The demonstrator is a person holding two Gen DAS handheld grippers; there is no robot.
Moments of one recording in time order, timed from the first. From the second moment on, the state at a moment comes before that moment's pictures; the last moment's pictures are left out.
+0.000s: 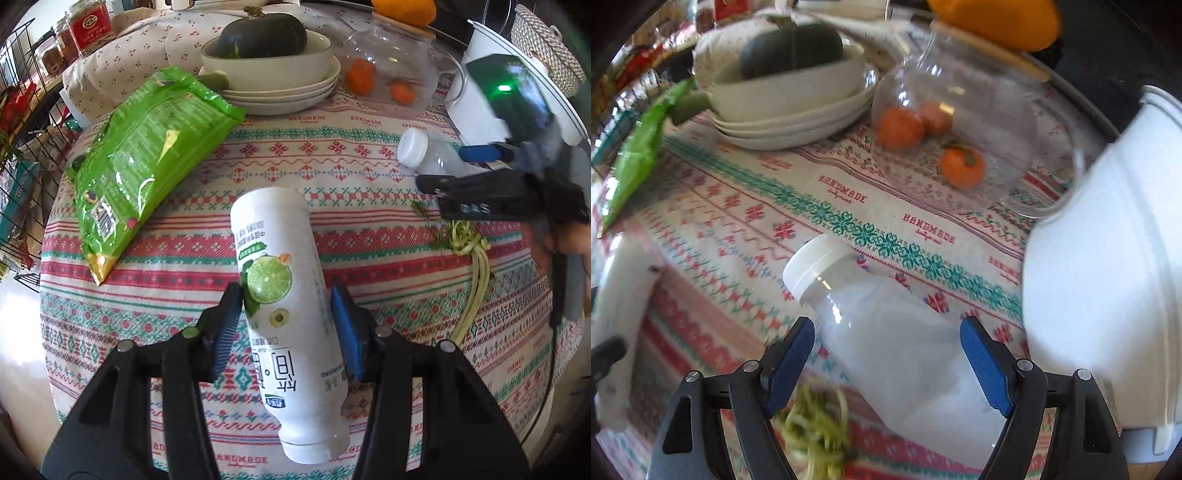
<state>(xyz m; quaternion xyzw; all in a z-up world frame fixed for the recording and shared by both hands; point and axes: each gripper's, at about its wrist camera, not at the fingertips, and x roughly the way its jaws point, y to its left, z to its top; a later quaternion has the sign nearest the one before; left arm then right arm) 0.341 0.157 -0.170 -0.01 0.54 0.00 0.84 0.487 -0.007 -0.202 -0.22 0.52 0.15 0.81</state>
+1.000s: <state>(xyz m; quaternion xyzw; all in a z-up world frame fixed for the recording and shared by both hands) 0.223 0.103 -0.086 -0.01 0.45 -0.01 0.89 0.310 -0.078 -0.044 -0.16 0.44 0.14 0.87</state>
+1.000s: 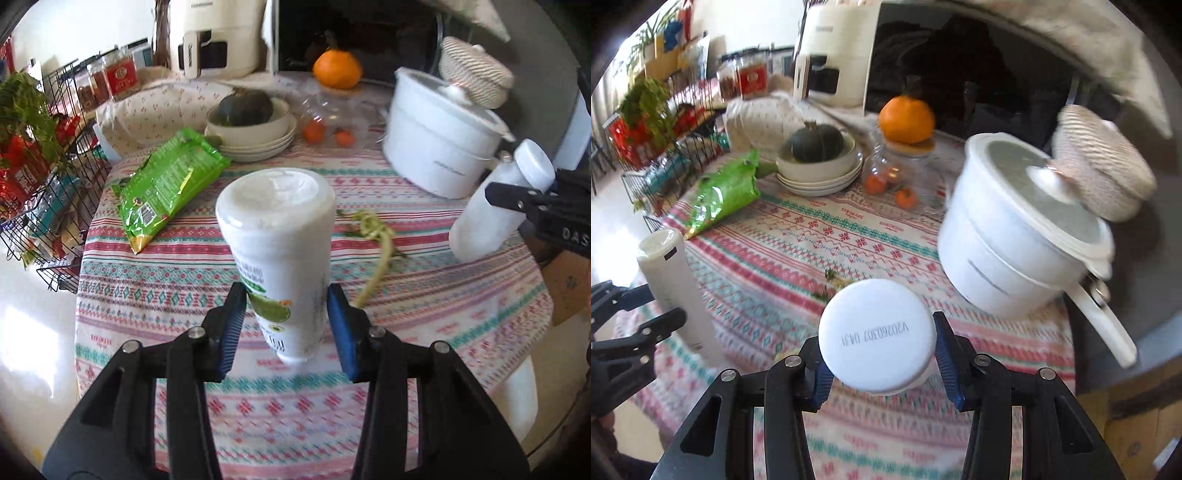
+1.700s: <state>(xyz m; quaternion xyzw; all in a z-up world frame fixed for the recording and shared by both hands) 0.104 -0.006 -0.034 0.00 0.37 -0.16 0.92 0.120 -0.216 0.009 -0.07 0.39 0.09 0.91</state>
